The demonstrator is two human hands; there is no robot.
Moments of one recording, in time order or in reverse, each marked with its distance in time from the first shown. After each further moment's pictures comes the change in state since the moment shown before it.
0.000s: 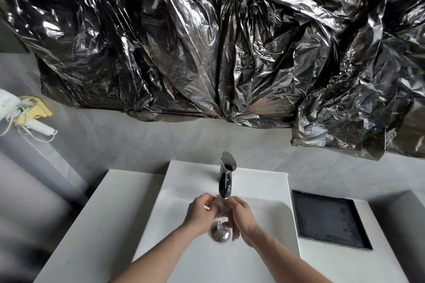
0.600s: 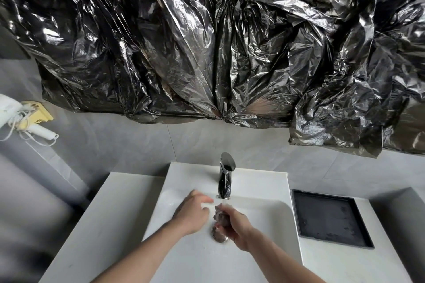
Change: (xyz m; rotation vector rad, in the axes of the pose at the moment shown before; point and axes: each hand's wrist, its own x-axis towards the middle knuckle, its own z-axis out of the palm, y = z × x) left_hand -0.005 0.014 -0.037 0.478 -0.100 0.081; right_hand 0.021 0.035 0.002 0.205 -0.046 0.303
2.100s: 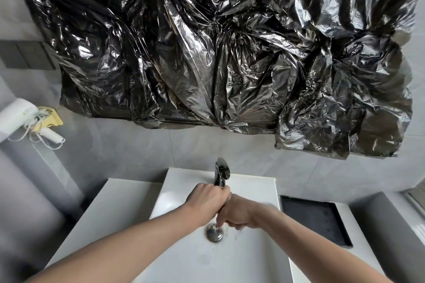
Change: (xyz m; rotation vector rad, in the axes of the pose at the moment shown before) left_hand -0.084 0.109 -0.044 0.847 0.188 0.479; right_hand -0.139 -0.076 0.032 -1.033 -0.074 -0.133
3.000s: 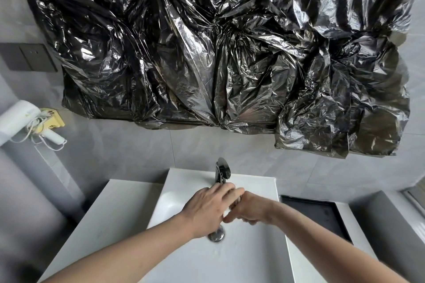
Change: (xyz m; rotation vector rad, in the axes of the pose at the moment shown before) left_hand -0.019 -0.004 0.024 -0.202 0.196 0.200; right_hand -0.011 0.017 -0.021 -0.002 0.035 -0.034
